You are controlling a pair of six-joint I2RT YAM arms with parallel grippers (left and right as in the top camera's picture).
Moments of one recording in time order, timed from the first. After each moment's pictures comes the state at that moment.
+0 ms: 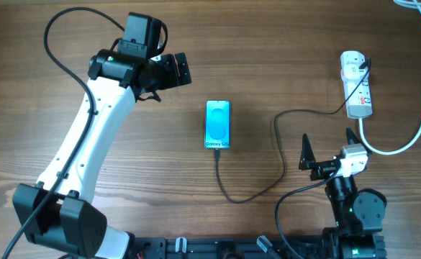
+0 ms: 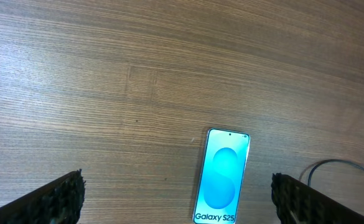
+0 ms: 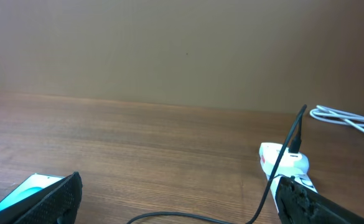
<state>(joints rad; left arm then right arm) -0.28 1.66 1.53 -0.94 0.04 -0.46 0.03 0.02 0.01 0.00 -0.10 -0.03</state>
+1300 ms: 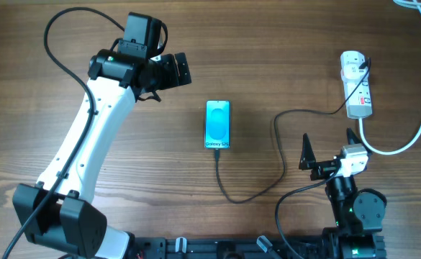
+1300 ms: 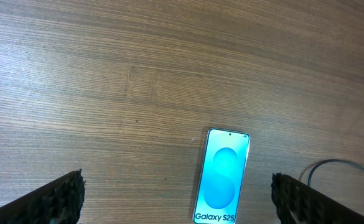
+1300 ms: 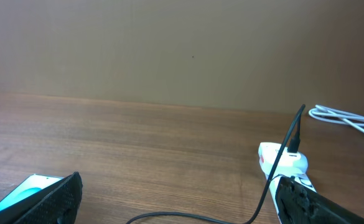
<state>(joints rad) -0.28 1.66 1.53 -0.94 0.04 -0.46 0.03 0.02 0.01 0.00 -0.09 -0.03</state>
